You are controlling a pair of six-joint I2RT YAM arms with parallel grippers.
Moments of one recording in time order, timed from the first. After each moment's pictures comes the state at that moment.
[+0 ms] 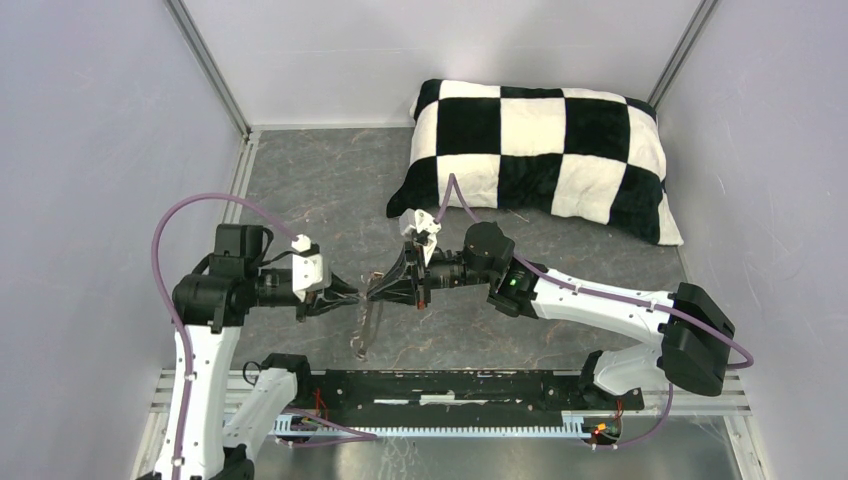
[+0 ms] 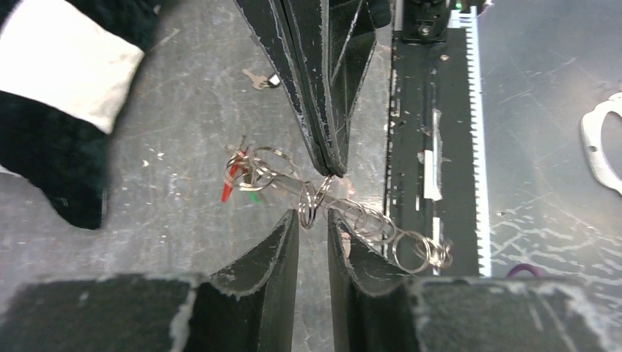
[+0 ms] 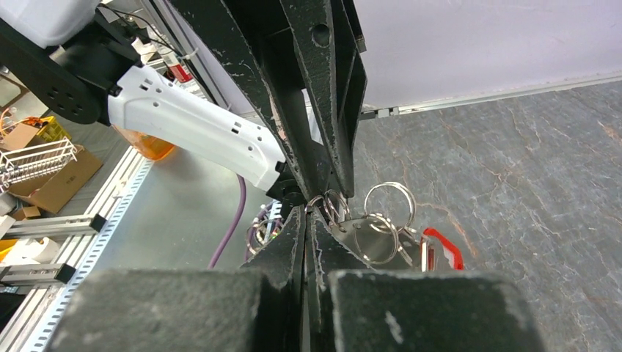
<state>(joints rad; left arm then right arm) -0.07 0.80 1.14 -1.39 1.16 1.11 1.07 1.37 0.93 0.51 -0.62 0.31</state>
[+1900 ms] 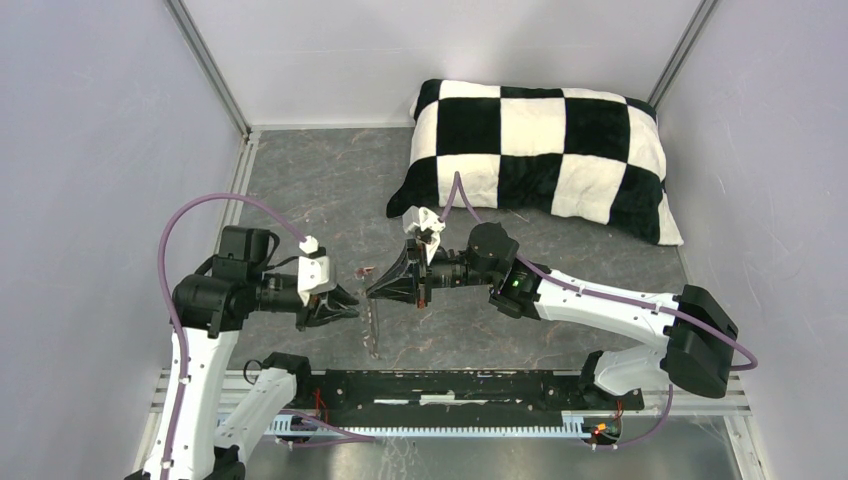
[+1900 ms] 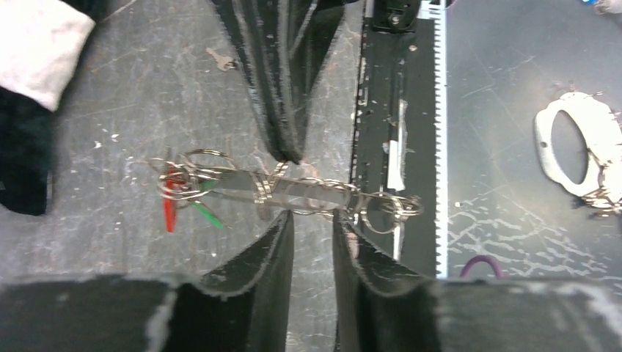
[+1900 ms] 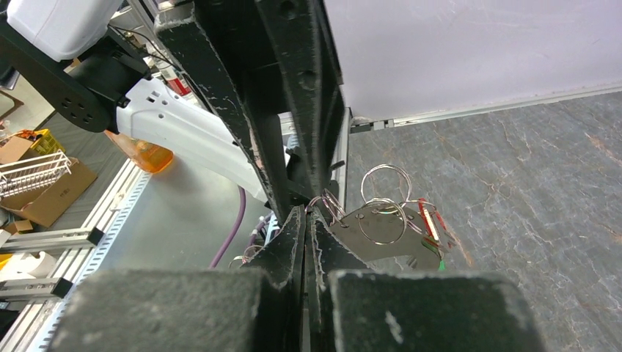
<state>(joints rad) -0.15 0.77 1.14 -1.41 1.10 0.97 1.07 1.35 0.92 0.52 -0.59 0.32</state>
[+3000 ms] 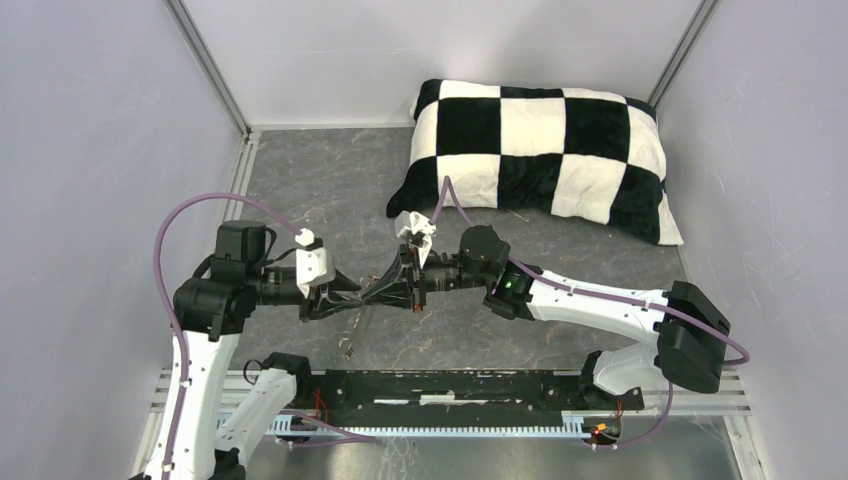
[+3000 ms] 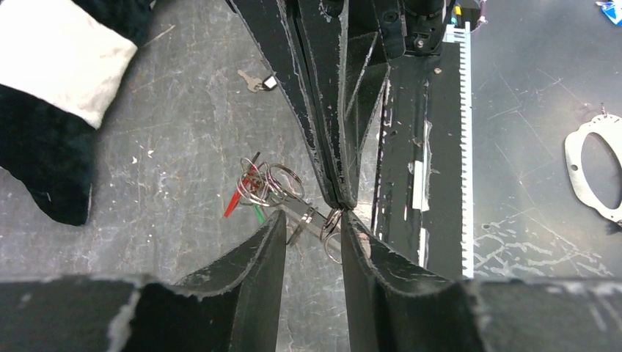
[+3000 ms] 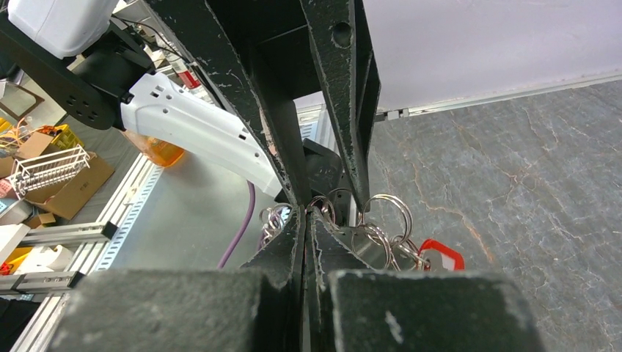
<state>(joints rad) -0.15 0.75 1.11 -1.22 1.10 0.85 1.09 1.39 0.93 0.54 -0.59 0.35</state>
